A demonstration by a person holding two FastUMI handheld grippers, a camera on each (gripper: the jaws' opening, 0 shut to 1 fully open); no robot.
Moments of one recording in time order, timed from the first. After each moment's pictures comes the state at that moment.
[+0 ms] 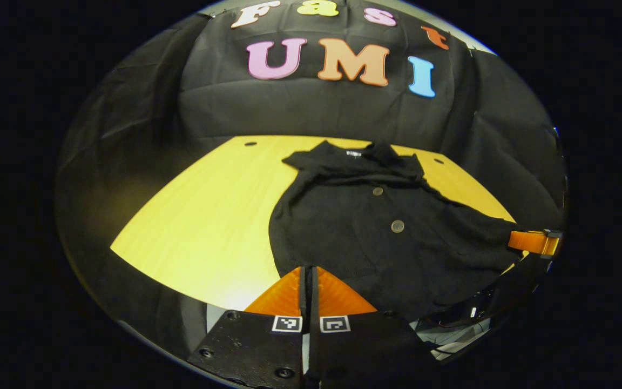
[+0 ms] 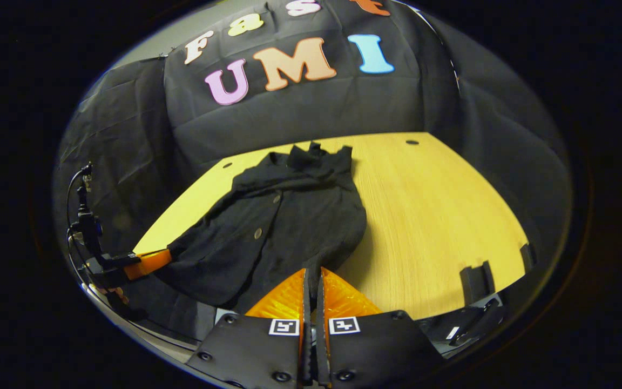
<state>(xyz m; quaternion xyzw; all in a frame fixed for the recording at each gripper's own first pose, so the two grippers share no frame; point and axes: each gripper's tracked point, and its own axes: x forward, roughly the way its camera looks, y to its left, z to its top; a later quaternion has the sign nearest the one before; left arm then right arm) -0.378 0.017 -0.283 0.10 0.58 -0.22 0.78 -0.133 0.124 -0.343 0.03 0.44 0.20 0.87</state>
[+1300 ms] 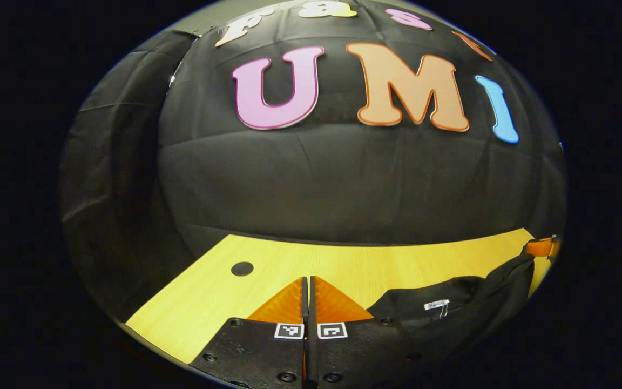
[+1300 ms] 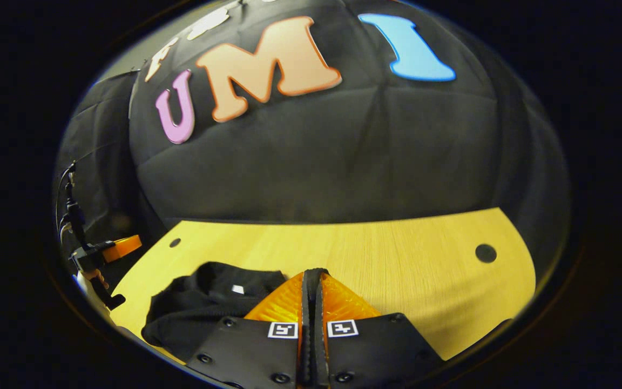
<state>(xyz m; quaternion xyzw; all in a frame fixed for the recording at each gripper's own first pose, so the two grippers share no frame) -0.028 -0.120 -0.563 0.14 0.48 -0.16 0.85 0.341 0.217 -0.463 0.05 0.43 0.22 0.87</state>
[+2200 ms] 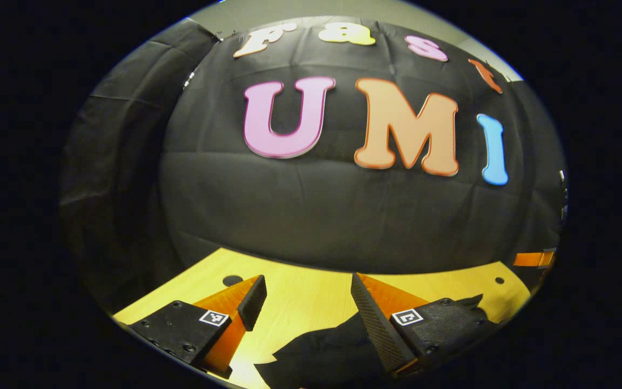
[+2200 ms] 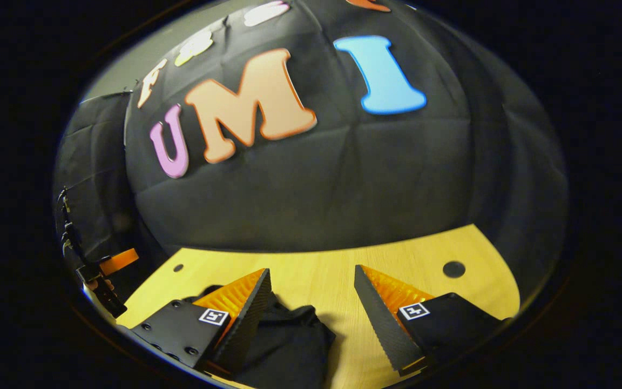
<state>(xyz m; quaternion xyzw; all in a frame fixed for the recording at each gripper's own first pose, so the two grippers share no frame) 0.007 -0.159 -0.434 0.06 0.38 -0.18 0.90 0.336 0.170 -0.312 0.08 0.30 0.21 0.93</state>
